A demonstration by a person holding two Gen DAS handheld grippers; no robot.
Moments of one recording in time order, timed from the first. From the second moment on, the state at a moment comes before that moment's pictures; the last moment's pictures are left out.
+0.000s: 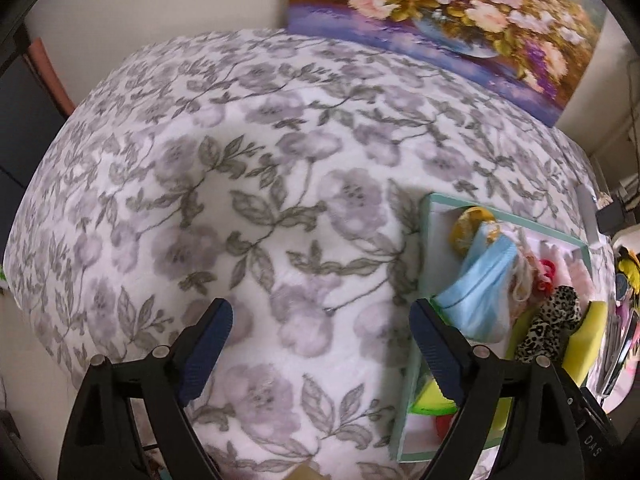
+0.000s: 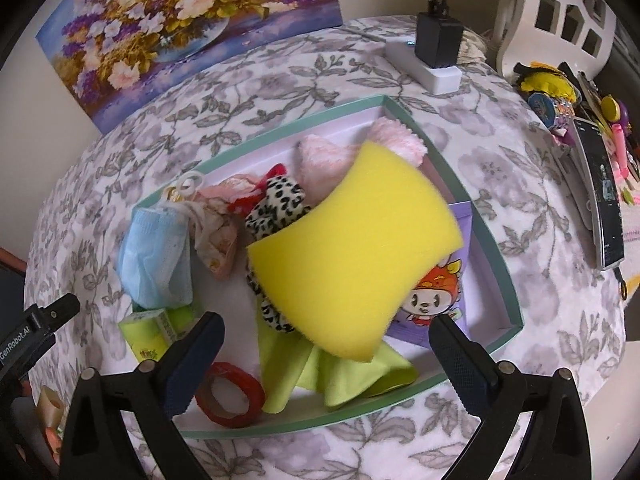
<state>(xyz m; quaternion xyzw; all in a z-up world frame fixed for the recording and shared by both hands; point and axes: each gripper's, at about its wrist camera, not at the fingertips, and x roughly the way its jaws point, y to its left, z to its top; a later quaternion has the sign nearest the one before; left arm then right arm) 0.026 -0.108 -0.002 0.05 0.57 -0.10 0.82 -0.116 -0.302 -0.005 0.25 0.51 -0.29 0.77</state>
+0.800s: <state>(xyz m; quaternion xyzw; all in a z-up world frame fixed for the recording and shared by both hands) -0.012 -0.038 -0.006 0.11 0.57 -0.10 0.81 -0.127 -0.225 0.008 0.17 0.53 -0.25 0.79</state>
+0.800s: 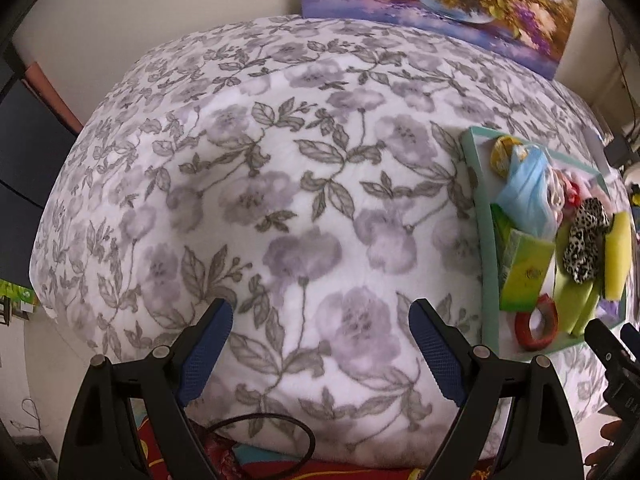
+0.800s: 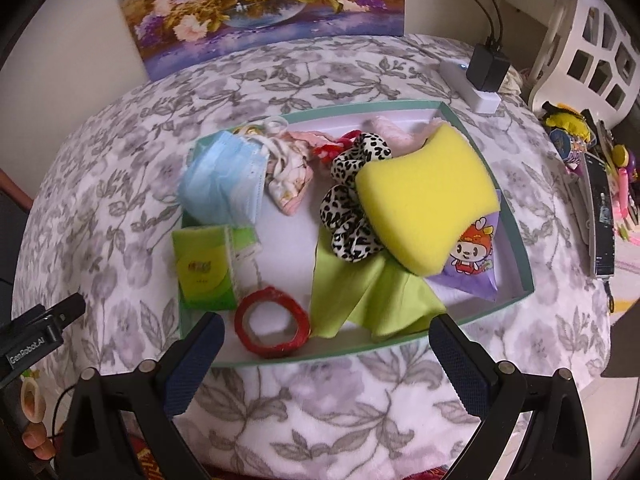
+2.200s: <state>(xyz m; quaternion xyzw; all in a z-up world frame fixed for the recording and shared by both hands) -0.033 -0.057 0.008 0.16 0.55 -0.12 0.81 -0.138 -0.210 0.017 0.15 0.51 -0.25 0.81</state>
